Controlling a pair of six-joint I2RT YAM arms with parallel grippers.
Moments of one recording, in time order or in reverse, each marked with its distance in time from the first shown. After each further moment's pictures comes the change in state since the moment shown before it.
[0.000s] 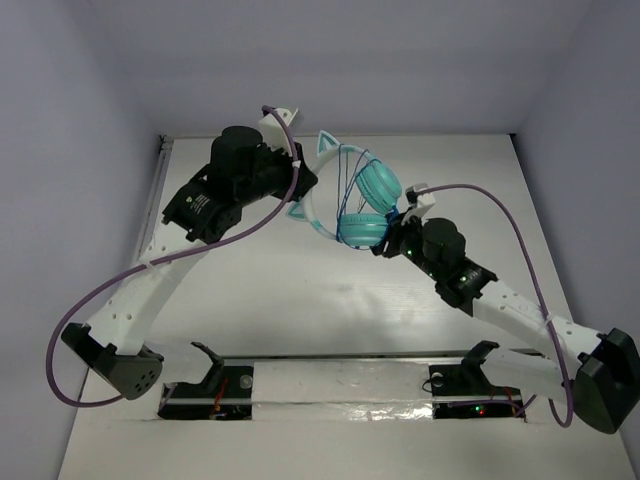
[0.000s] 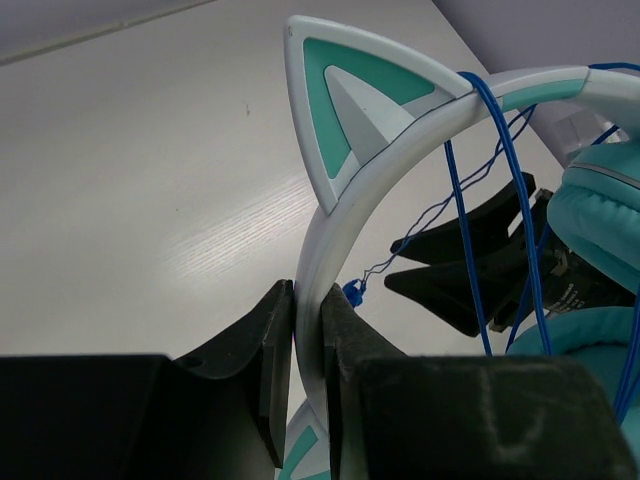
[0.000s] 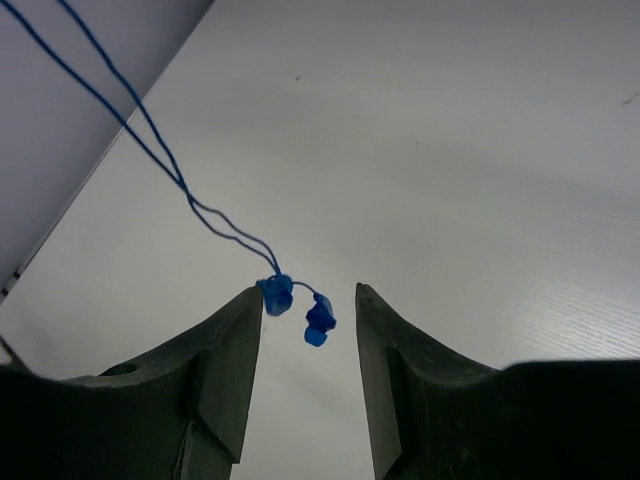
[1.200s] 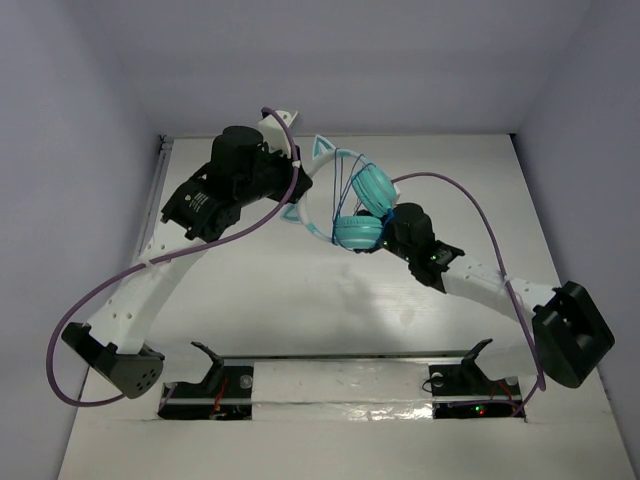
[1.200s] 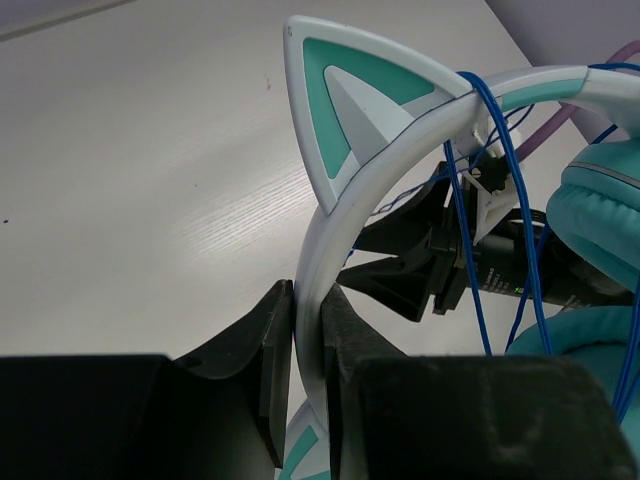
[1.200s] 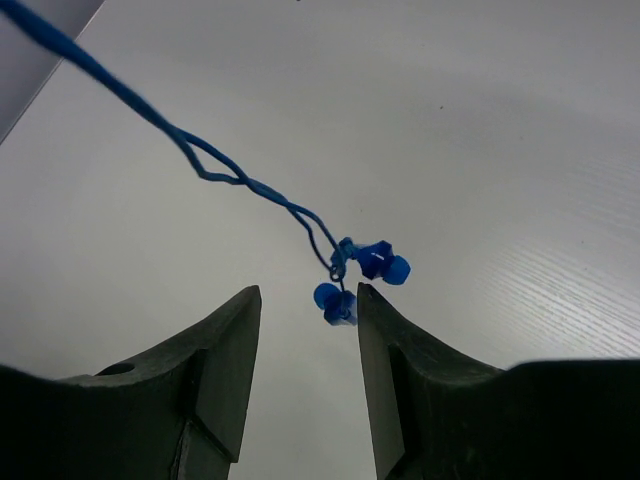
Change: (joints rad) left arm 0.008 0.012 0.019 -0.071 -0.027 0.021; right arm 0.000 0.297 0.119 0.018 -0.130 -0.106
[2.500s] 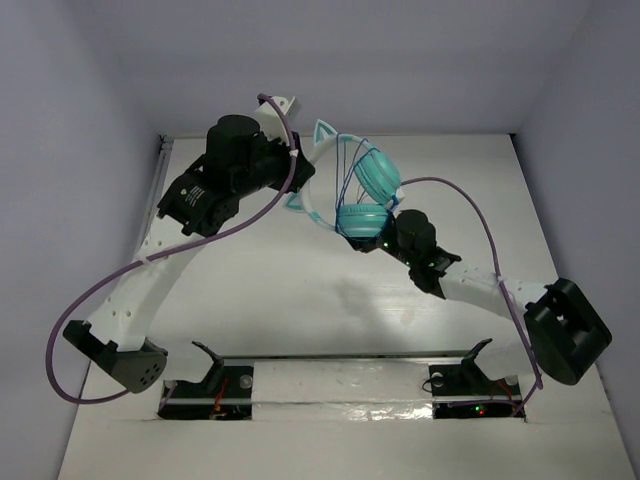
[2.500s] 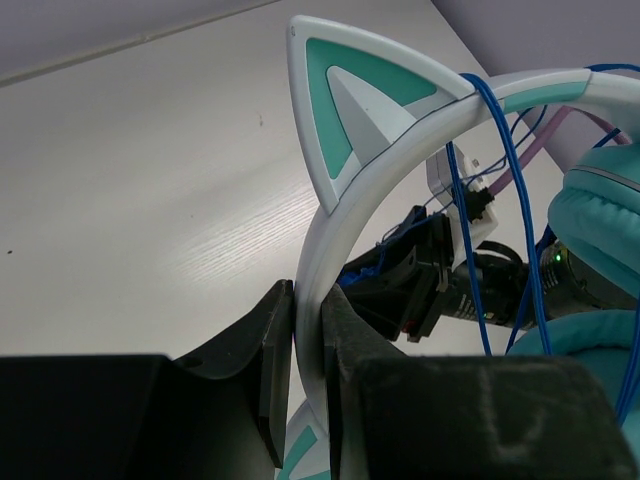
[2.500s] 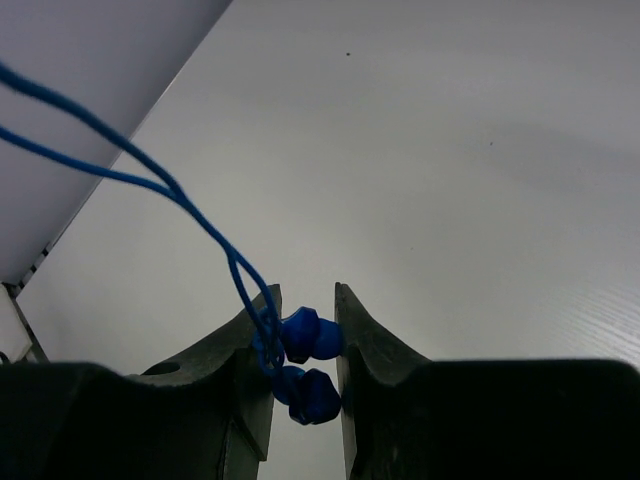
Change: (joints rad) left arm 0.000 0.026 0.098 -0.013 0.004 -0.010; right arm 0.000 0.039 -0.067 0.253 -0.019 0.114
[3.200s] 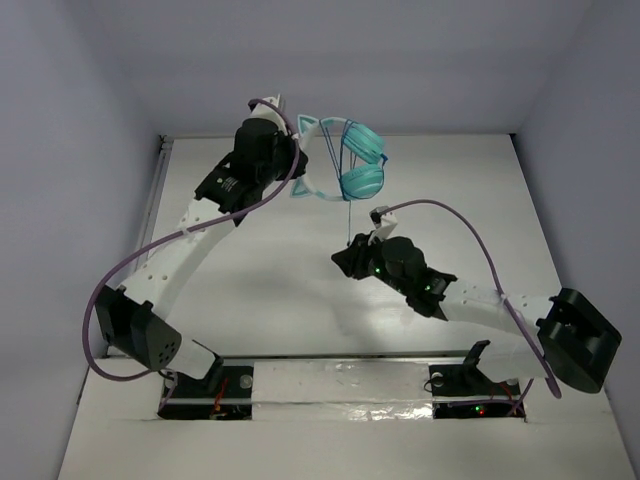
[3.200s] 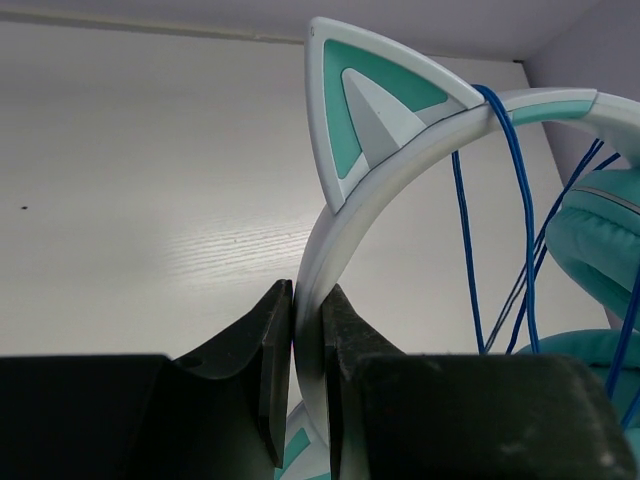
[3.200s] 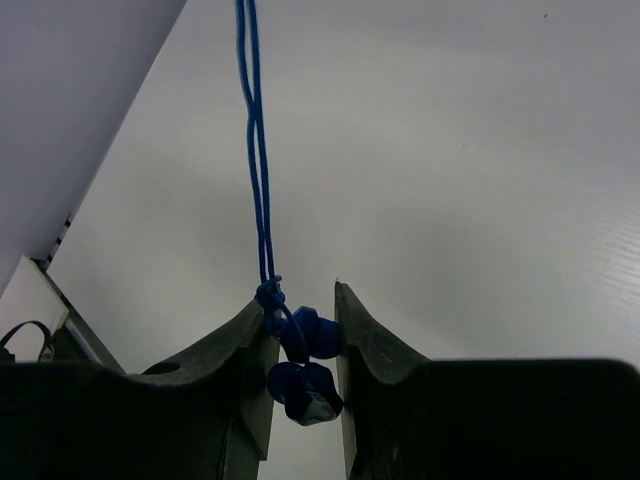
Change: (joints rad) left arm 0.077 0.123 -0.152 0.269 -0.202 -0.233; right arm 0.182 -0.080 -0.101 -0.069 0.148 0.164
